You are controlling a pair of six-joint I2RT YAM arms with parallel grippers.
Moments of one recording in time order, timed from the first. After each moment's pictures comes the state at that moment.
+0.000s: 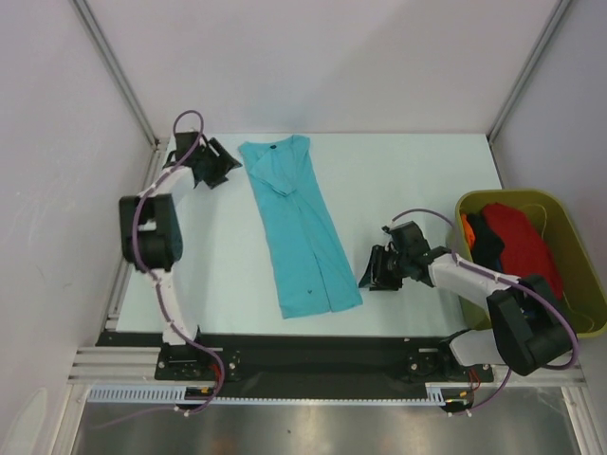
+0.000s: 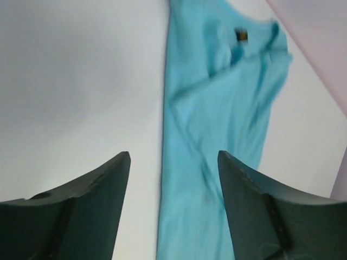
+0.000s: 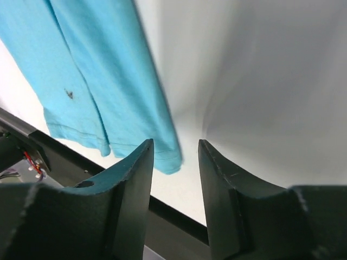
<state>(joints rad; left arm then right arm) 0.05 2.22 1.69 -0.17 0.29 -0.71 0.47 1.34 0.58 -0.24 -0.35 0.64</state>
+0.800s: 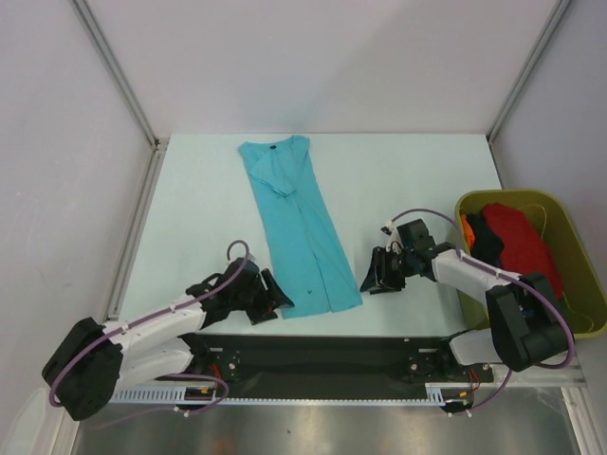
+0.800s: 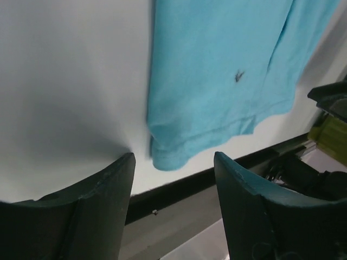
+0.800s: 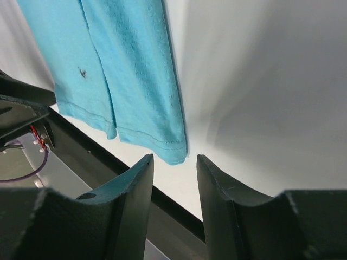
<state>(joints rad) -0.69 1.02 0.33 -0.23 0.18 -1.15 0.37 1.36 0.61 -0.34 -0.55 0.46</state>
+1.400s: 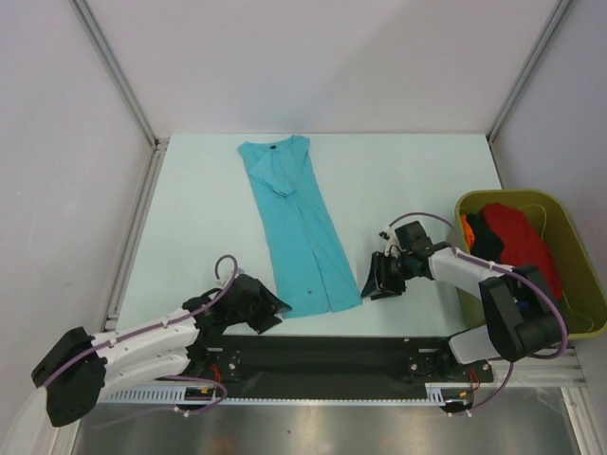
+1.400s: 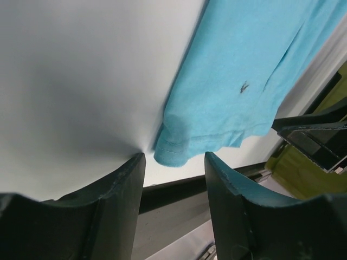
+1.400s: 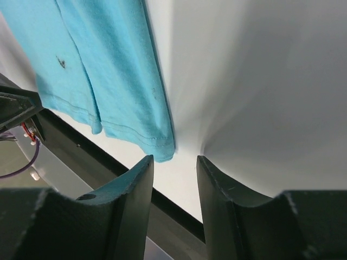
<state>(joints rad) -0.86 0.89 0.23 -0.21 -0.01 -1.55 0.37 1.42 0.61 -0.37 -0.56 0.43</state>
